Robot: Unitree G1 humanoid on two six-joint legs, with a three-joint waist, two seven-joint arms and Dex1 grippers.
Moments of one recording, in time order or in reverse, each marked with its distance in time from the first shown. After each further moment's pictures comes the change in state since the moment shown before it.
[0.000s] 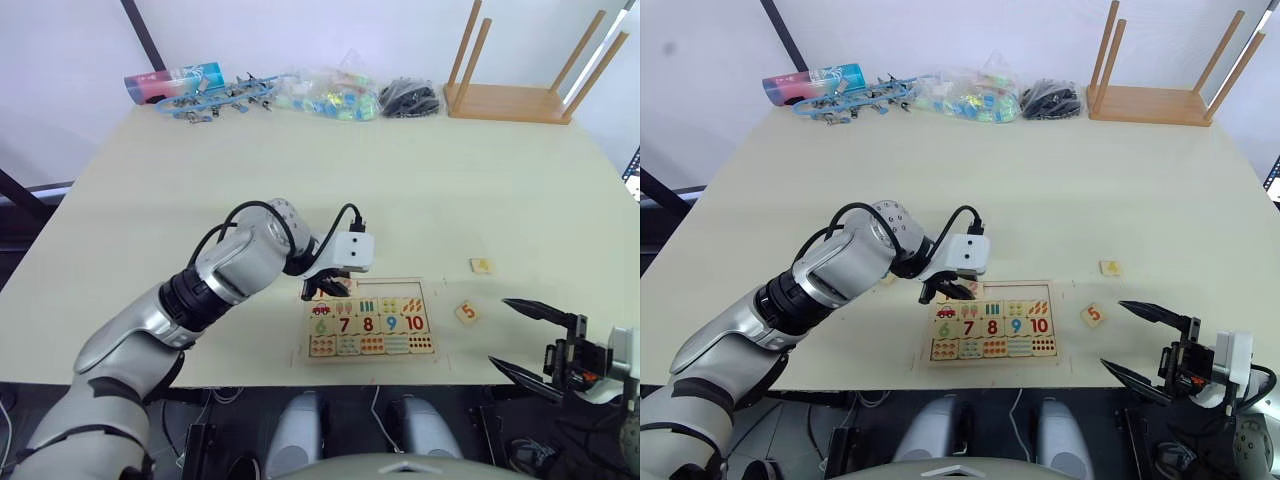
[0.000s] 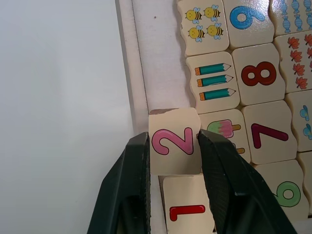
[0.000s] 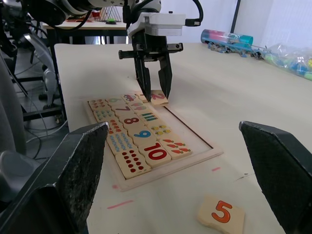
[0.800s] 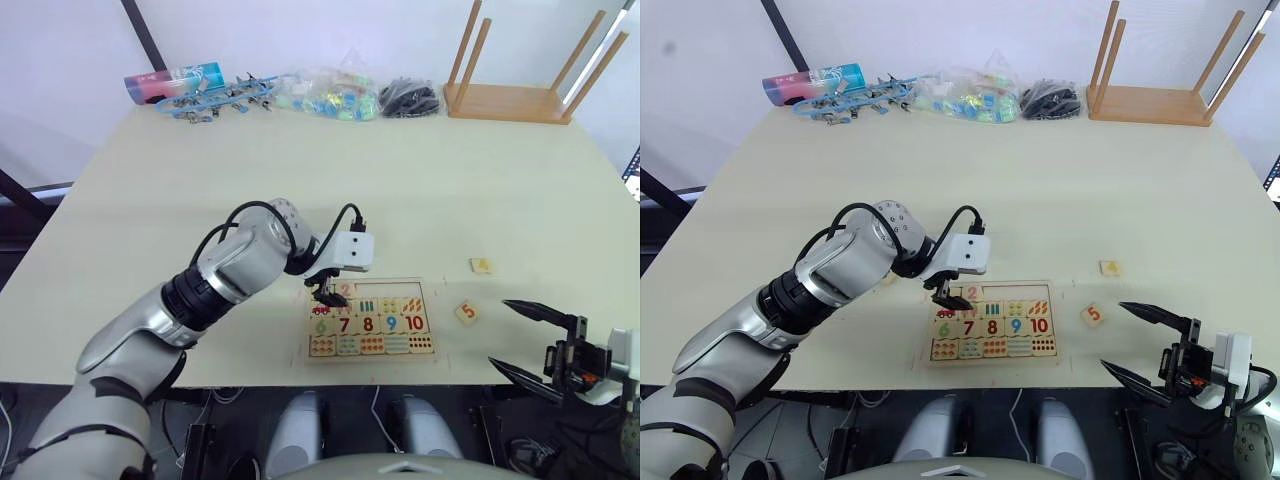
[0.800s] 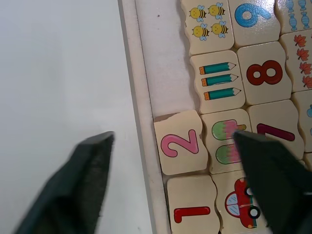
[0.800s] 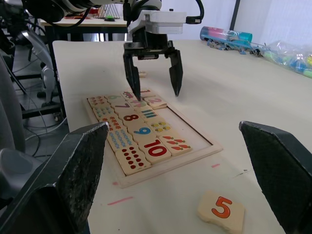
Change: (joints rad) left arm 0.000 -0.009 0.000 0.020 0.003 -0.008 -0.001; right arm 0.009 -0.002 0.000 0.000 -0.007 -0.003 -0.010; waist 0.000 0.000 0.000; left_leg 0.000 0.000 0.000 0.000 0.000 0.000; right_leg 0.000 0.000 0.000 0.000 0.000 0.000
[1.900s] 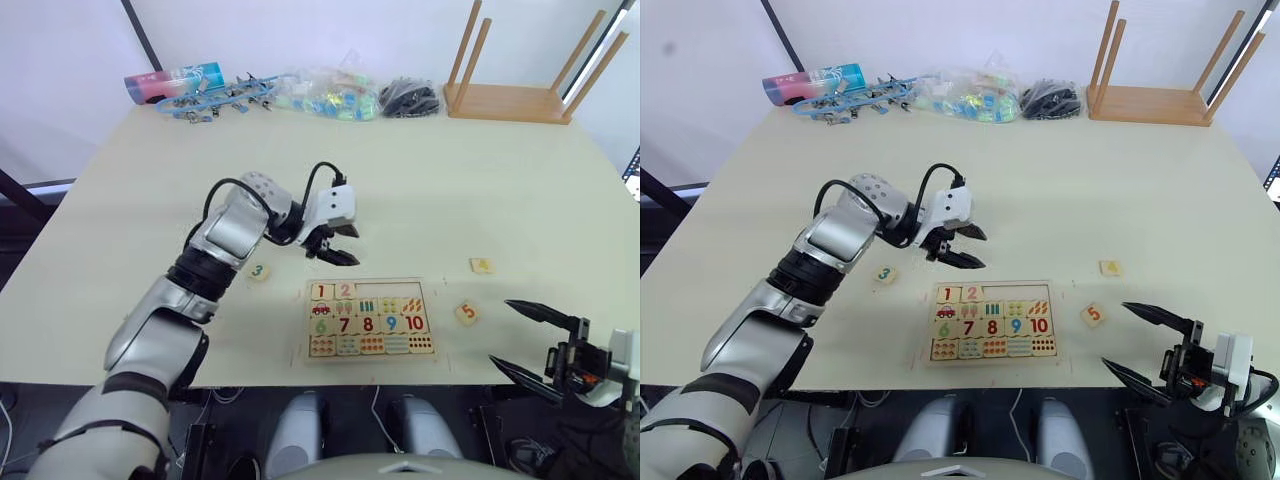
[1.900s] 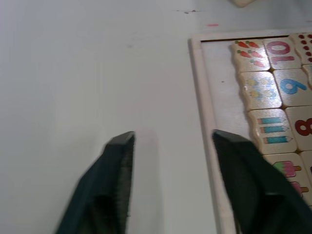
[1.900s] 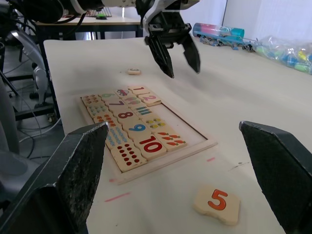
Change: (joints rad) left arm -0.001 -0.125 0.275 0.440 -0.169 -0.398 -0.037; right arm 0.032 -0.001 -0.001 -0.008 0.000 0.000 -0.036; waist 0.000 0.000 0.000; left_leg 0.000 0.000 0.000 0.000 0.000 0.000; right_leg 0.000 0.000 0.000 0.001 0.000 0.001
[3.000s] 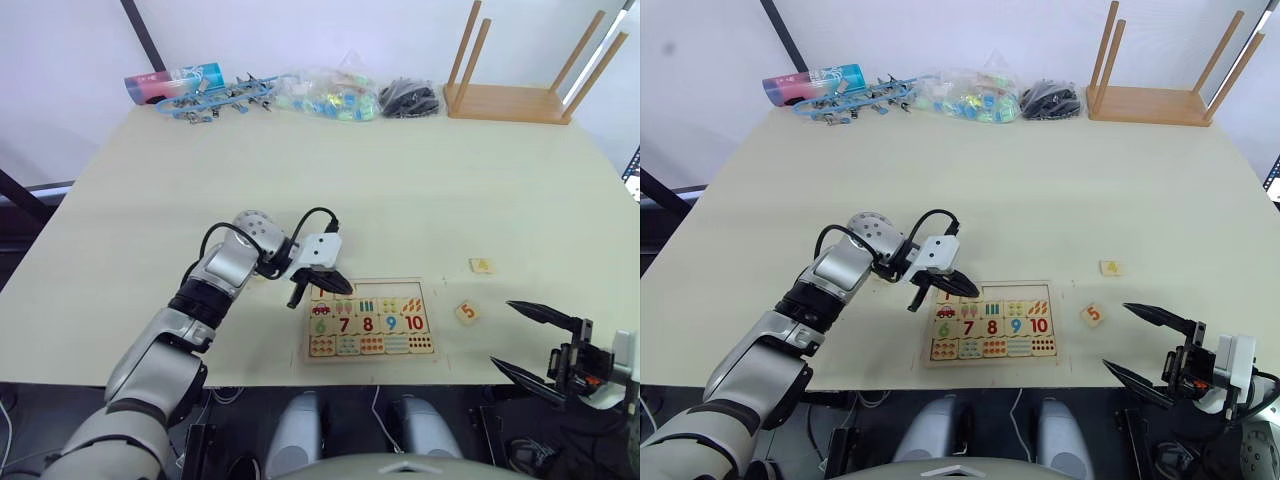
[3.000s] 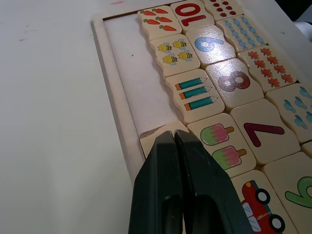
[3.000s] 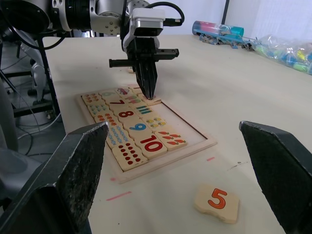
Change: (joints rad) left arm 0.141 -0.006 0.007 0.124 0.028 -0.399 -0.159; right arm 0.014 -0.014 -0.003 -0.028 0.001 0.000 -0.020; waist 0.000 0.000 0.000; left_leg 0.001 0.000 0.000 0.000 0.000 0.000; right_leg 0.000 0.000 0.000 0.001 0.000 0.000
